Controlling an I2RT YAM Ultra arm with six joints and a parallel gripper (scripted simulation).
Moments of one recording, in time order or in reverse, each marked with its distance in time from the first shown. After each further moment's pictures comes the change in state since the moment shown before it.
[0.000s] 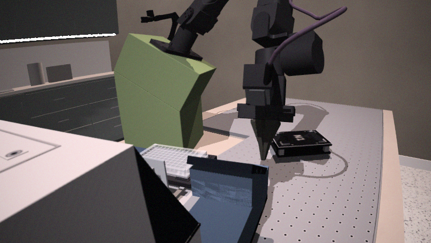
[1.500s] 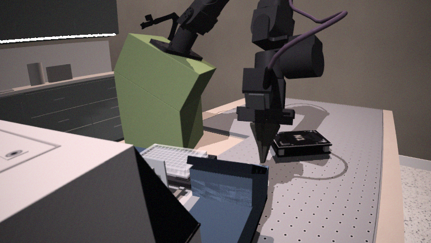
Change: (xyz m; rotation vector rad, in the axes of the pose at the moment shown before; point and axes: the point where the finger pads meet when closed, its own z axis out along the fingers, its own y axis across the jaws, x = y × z) arm 0.000 -0.001 0.005 0.004 0.007 0.000
